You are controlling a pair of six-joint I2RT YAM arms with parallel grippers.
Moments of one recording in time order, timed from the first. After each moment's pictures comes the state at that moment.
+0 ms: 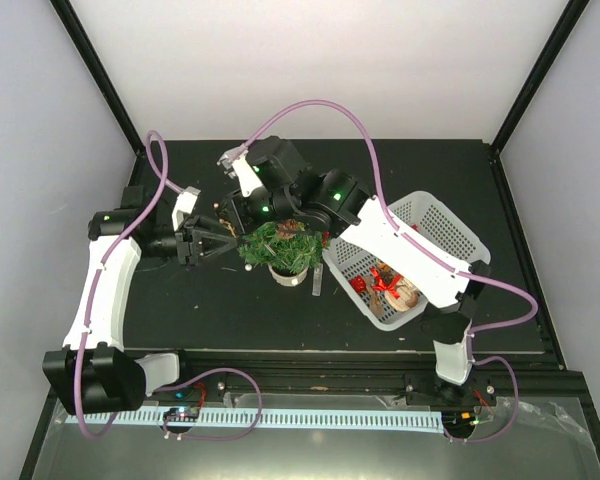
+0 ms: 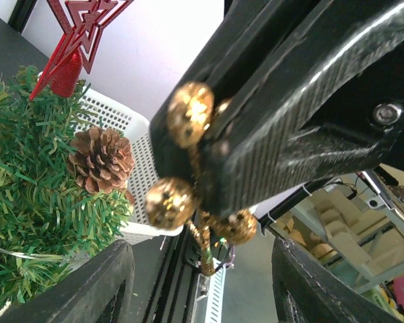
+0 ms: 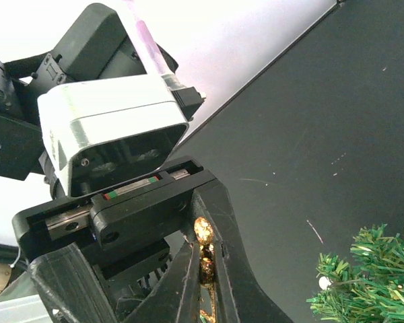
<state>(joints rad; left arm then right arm) 0.10 1.20 1.18 -1.33 1.53 0.65 1.05 1.91 2.29 -0.92 -0.19 0.40</state>
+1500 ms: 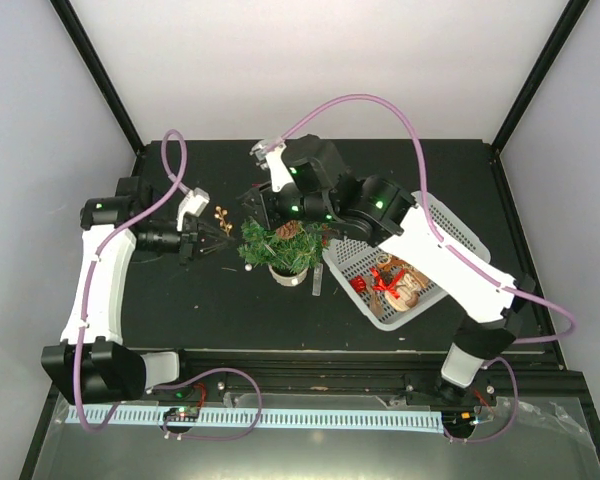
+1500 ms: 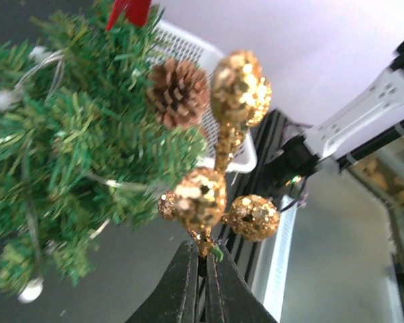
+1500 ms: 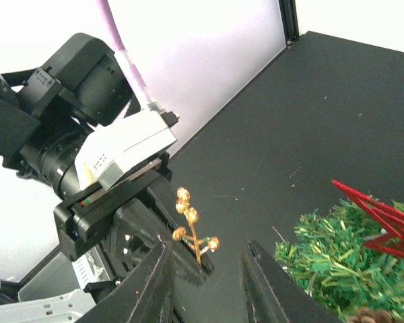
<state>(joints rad) 0.11 1.24 1.30 -1.47 1.25 0.80 1.04 1.73 2.13 -0.88 -0.06 0.42</state>
